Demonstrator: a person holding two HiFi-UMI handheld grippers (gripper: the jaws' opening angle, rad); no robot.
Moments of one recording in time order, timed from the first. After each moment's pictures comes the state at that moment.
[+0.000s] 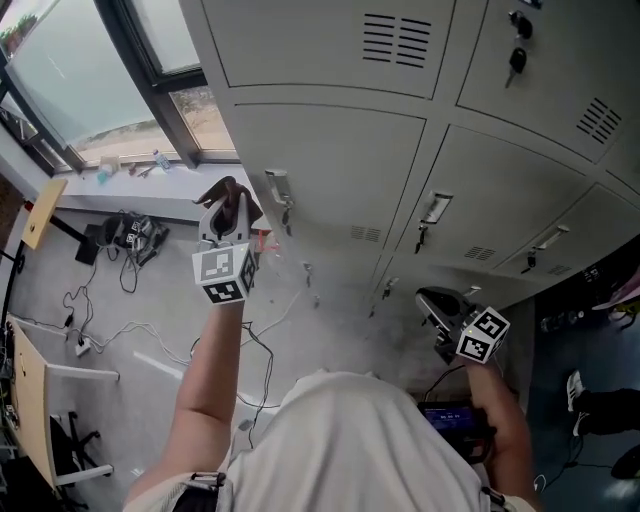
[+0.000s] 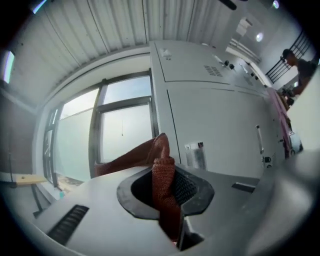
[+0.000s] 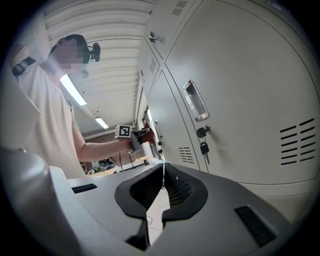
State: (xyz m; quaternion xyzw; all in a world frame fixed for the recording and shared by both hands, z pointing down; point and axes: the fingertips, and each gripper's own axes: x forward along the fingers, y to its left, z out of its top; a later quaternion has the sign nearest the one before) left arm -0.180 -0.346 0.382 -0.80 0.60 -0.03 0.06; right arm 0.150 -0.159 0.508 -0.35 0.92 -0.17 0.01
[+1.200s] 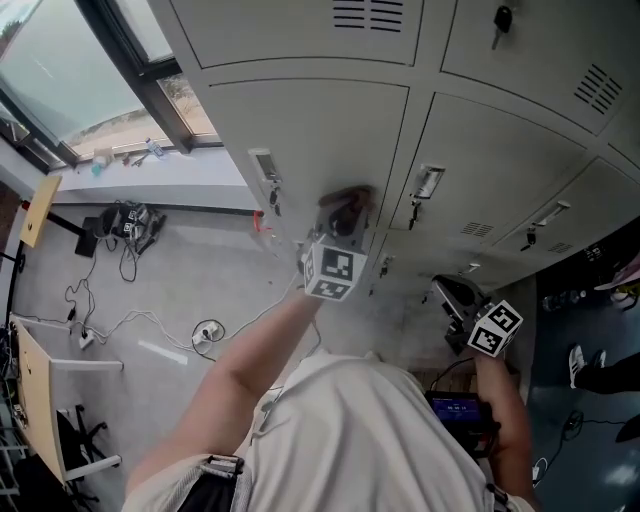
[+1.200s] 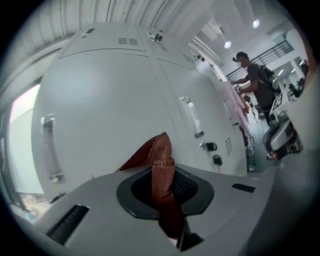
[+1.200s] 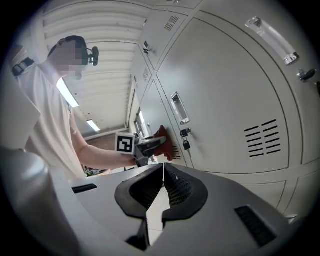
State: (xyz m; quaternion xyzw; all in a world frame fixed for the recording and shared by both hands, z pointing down) left arm 0.071 -0.295 0.474 -0.90 0.41 -0.12 0.10; right arm 0.198 -0.133 0.518 -0.40 0.90 -0.18 0.03
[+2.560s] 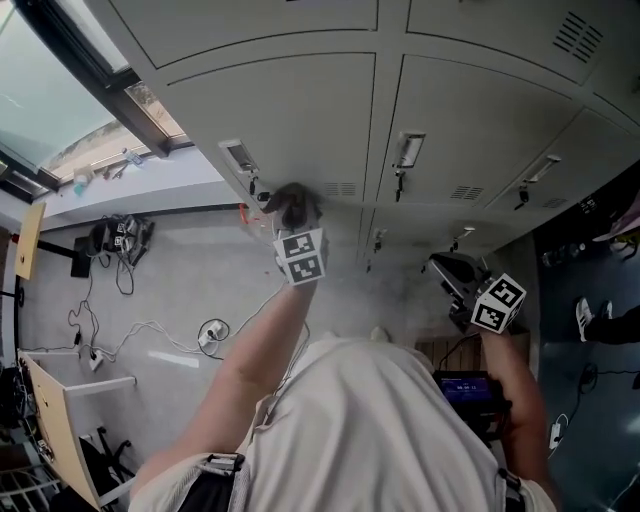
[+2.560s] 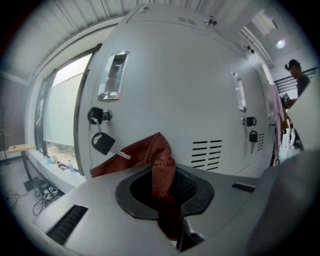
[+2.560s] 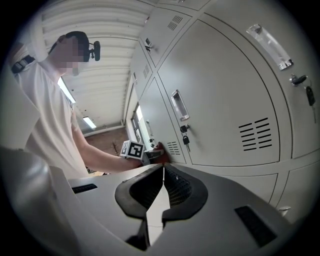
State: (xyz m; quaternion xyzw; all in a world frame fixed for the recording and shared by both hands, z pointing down) left arm -0.018 -0.330 0.563 -0.82 0.56 -0.11 -0.08; right arm 0.195 -0.117 0.525 -0.42 0.89 -0.18 0.01
